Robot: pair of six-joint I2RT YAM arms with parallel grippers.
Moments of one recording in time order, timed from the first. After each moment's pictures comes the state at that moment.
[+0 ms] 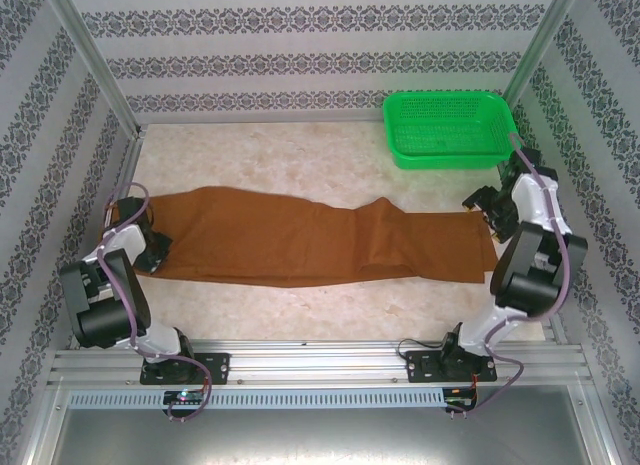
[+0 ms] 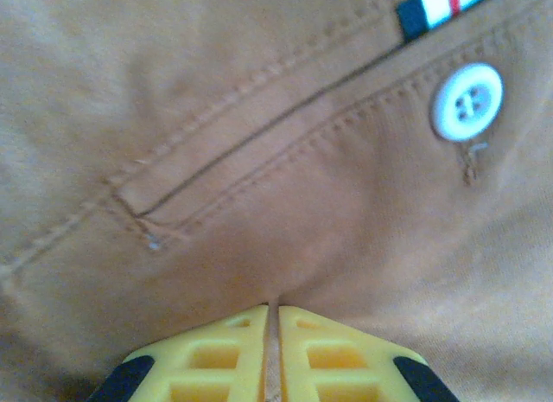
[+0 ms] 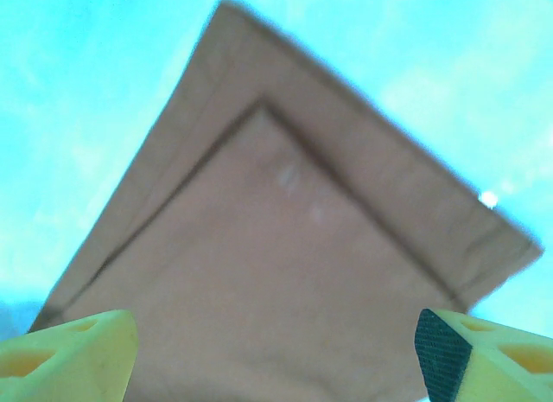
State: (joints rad) left arm 0.42 1.50 0.79 -0.56 -0.07 -0.75; right arm -0.39 1.73 1.34 -0.99 -0.09 0.54
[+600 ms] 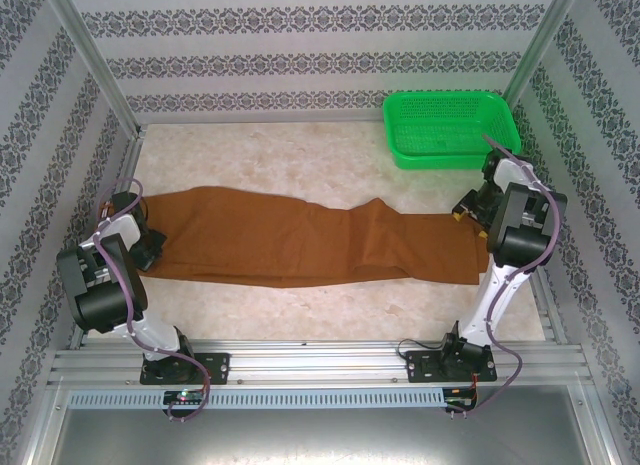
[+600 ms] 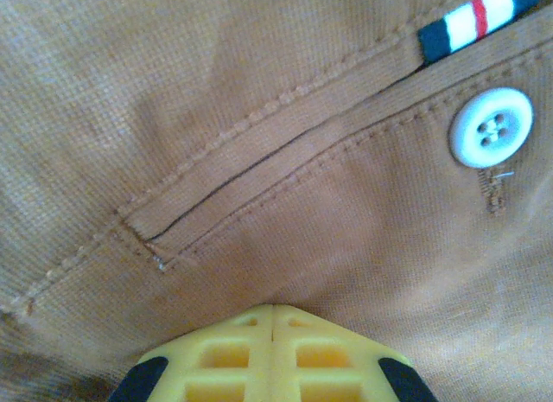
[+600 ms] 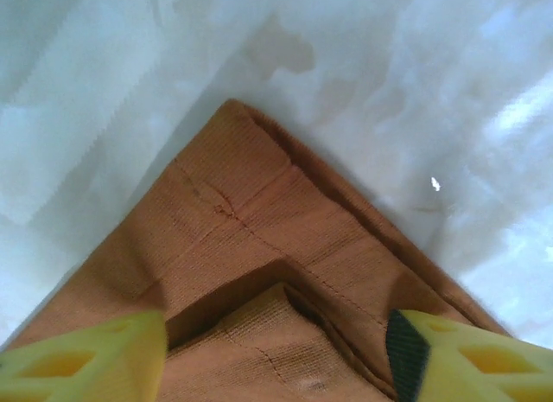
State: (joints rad) left arm 0.45 1.61 0.88 -0.61 -0.09 -0.72; right arm -0.33 2.08 1.52 -1.03 -0.03 0.46
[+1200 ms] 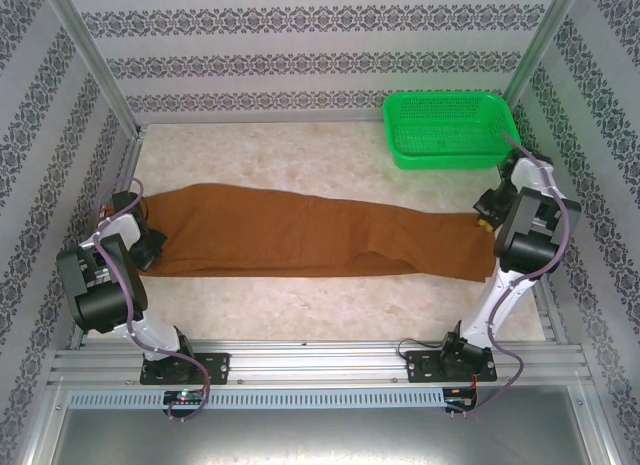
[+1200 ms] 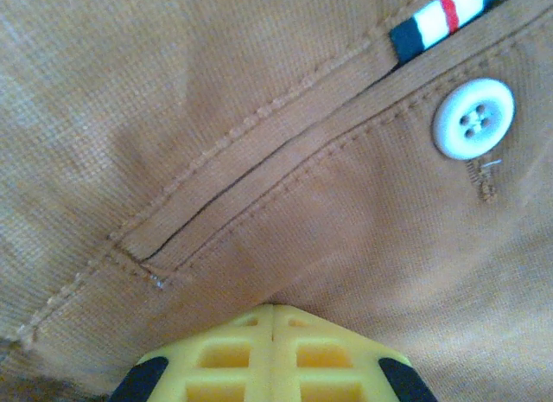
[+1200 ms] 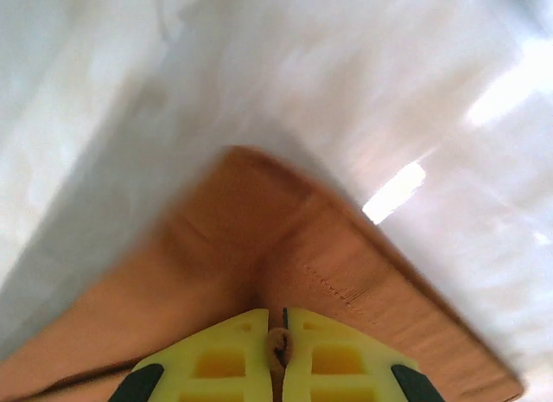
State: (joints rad) left arm 0.45 1.61 0.89 -0.62 -0.09 -0.71; right arm -0.45 2.03 1.59 -1.10 0.00 0.46
